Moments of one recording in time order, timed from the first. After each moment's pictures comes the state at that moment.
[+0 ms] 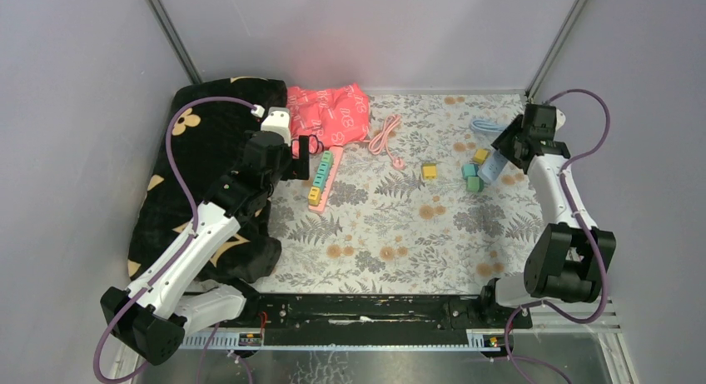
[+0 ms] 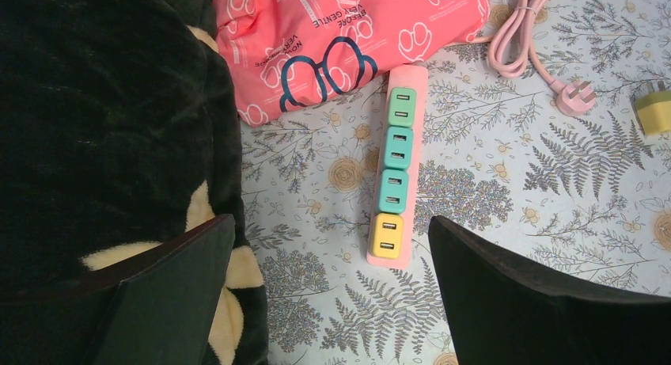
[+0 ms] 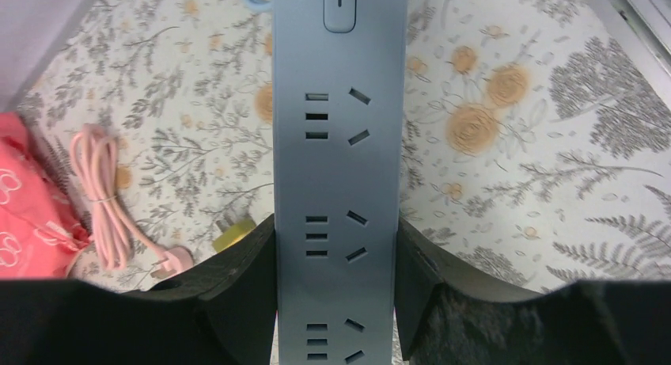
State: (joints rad) left arm -0.50 1.08 1.07 -0.51 -0.36 -0.19; right arm -0.17 1.43 1.15 -0.49 0.09 0.55
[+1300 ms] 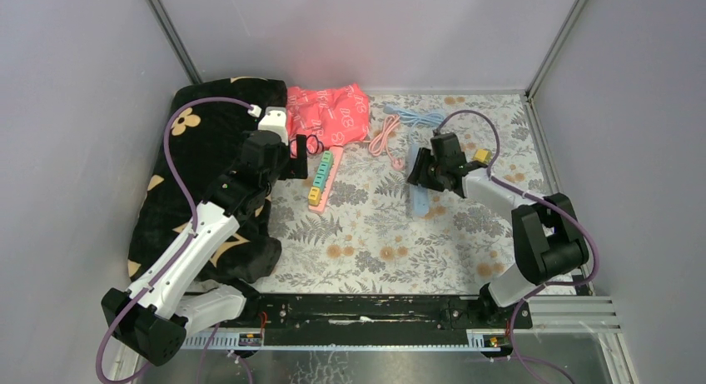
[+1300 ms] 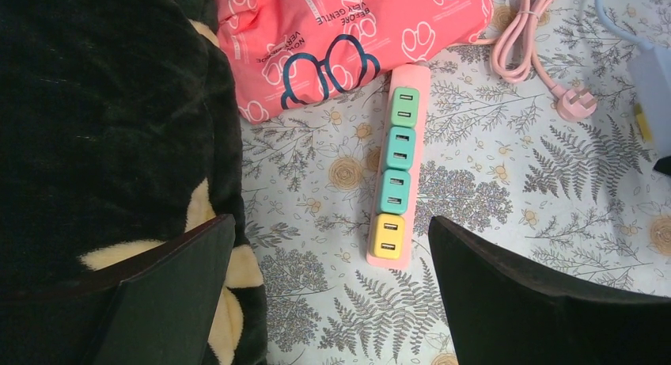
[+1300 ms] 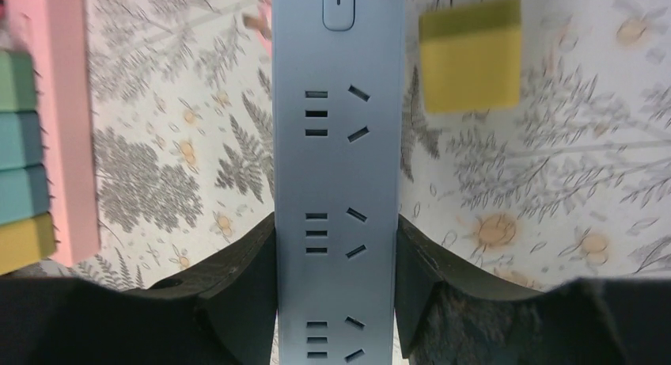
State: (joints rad) left arm -0.47 1.08 1.06 -0.51 -0.34 -0.20; right arm 0.35 1.58 0.96 -0.21 -0.04 0.54
